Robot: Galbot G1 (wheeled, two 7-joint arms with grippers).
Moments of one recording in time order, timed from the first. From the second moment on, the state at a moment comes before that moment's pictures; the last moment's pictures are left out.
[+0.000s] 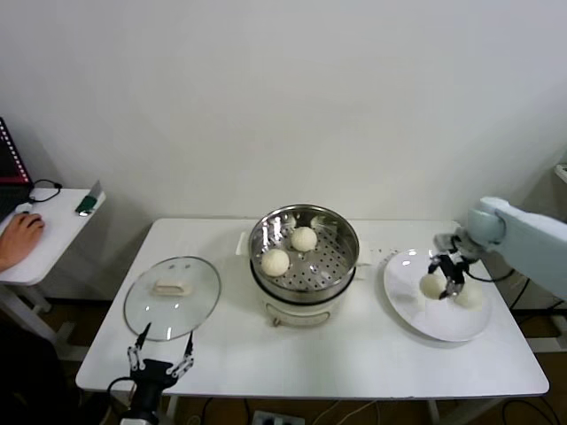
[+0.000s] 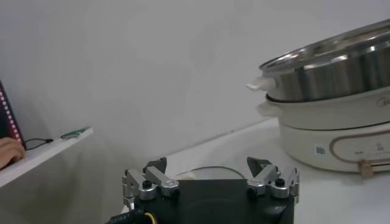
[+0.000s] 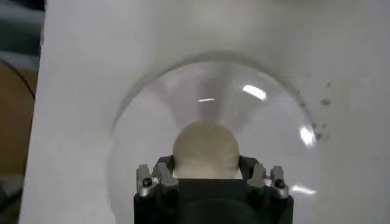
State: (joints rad) left arm 1.76 -1.42 -0.62 -2.00 0.16 -0.11 -0.03; right arm 0.47 0.71 -1.33 1.13 0.04 0.07 -1.13
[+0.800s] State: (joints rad) left arm 1.79 -1.41 -0.62 -2.01 0.17 -0.12 -0.03; right arm 0.76 1.07 -1.43 1.35 -0.19 0.48 -1.14
